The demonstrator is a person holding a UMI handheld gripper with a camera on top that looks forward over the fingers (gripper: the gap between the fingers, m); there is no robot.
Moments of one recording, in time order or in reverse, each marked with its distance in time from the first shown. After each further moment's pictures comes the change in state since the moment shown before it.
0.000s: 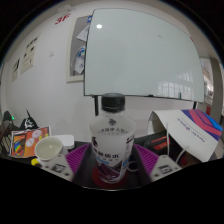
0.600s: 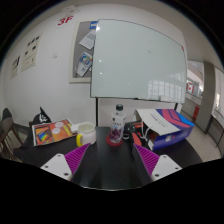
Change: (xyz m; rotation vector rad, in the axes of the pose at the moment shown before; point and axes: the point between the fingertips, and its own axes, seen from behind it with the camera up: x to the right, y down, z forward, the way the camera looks) arm -0.046 -0.001 -0.258 -0.052 0.120 -0.016
